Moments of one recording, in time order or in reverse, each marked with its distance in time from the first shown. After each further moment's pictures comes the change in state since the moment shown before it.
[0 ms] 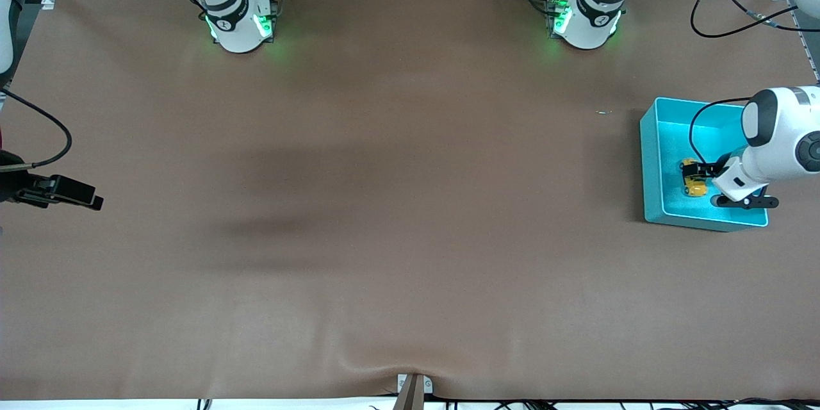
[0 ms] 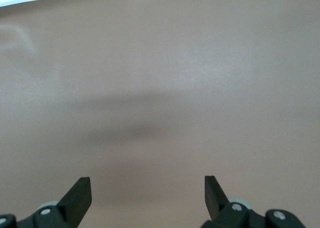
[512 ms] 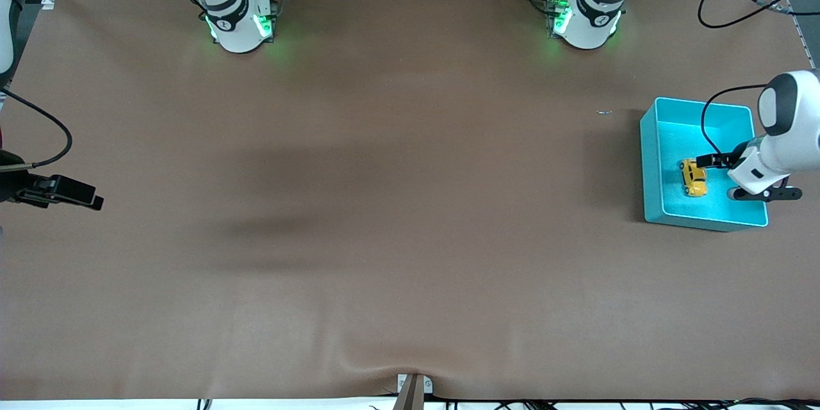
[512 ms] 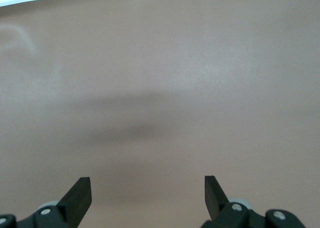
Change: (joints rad) left arm 0.000 -0.149 -0.055 0.011 -0.103 -0.152 0.000; right arm 0.000 0.000 0.001 0.000 0.000 0.000 0.000
